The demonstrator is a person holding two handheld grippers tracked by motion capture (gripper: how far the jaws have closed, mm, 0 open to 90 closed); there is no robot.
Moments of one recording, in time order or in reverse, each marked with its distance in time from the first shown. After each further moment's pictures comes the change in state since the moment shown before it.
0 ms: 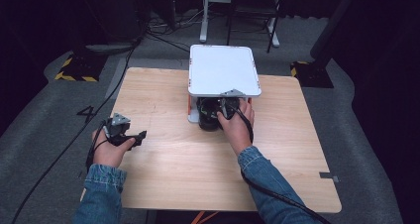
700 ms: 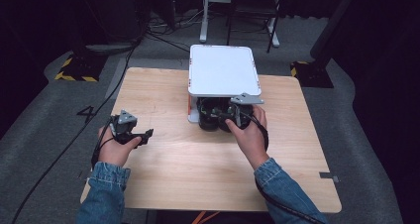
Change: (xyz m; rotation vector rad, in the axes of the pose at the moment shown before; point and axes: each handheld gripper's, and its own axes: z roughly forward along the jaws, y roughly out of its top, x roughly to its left) left arm -0.021 0.017 -0.001 -0.022 -0.051 0.061; right arm -0.005 -0.002 -0.078 -0.159 0.216 -0.049
